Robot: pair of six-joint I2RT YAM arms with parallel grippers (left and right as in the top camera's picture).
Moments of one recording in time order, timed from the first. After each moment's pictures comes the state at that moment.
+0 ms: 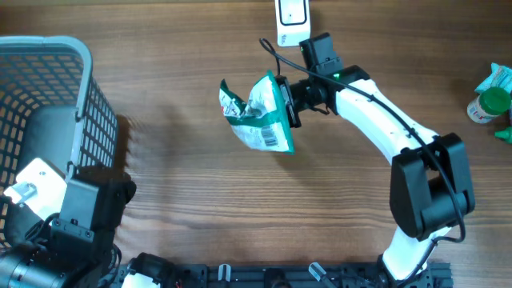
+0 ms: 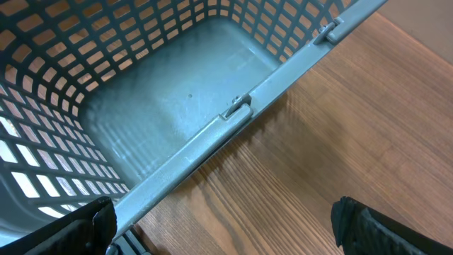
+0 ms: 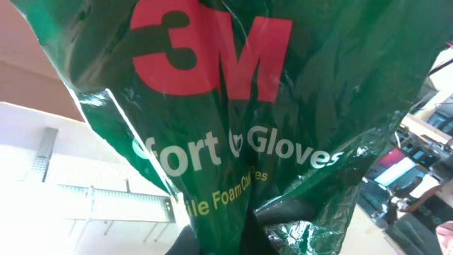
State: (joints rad) left arm -0.33 0.83 1.38 -1.66 -0.69 -1.01; right arm 0.38 1.93 1.40 -0.49 -1.56 1.53
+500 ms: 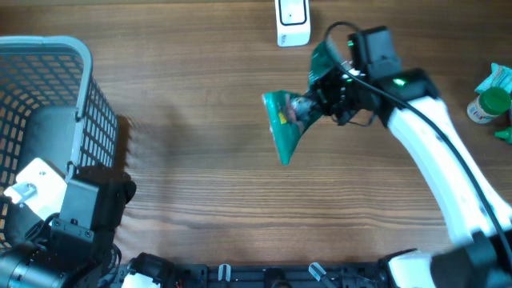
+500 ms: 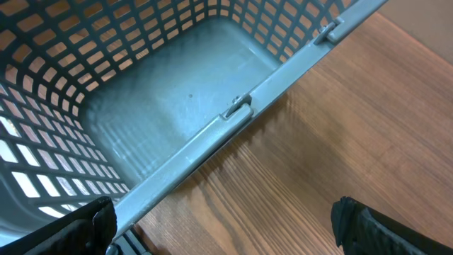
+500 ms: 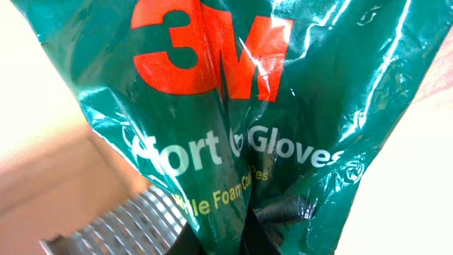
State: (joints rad) left arm -0.33 0.83 1.38 -1.66 -0.69 -1.01; right arm 0.29 1.53 1.41 -0.86 -0.33 1.24
